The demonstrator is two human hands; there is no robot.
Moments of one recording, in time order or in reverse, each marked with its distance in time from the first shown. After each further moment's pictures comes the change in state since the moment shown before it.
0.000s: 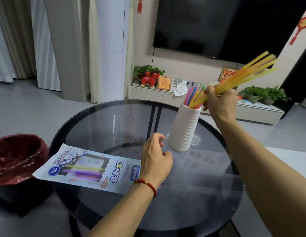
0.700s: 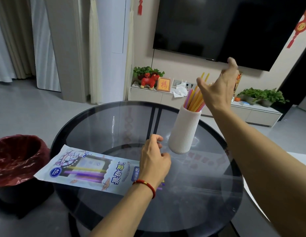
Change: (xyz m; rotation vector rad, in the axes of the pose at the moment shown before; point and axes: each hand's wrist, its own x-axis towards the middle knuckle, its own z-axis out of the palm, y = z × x) left_hand 0.002 0.000 -0.009 -0.014 -0.021 -0.045; right_hand 0.023 -0.029 0.018 -0.214 0.133 -0.211
